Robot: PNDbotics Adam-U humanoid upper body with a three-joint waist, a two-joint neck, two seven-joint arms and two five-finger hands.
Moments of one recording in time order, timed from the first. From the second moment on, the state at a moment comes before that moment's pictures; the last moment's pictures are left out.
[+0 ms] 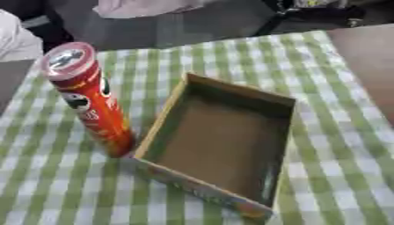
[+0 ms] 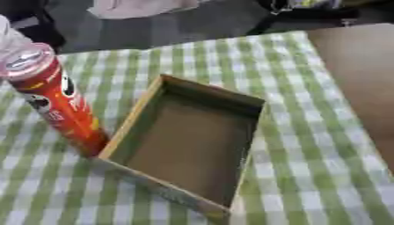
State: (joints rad) left arm -0.19 0.53 0.13 -1.77 0.21 -0.12 -0.13; right arm -0.37 -0.51 -0.43 -1.57 -0.39 -0.12 0.05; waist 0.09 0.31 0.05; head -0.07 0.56
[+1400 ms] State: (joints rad) left arm -0.27 0.59 0.06 -1.67 0.12 -0.06 -0.18; right arm -0.37 -0.51 -0.43 -1.56 -0.39 -0.12 0.05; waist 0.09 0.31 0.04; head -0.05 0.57
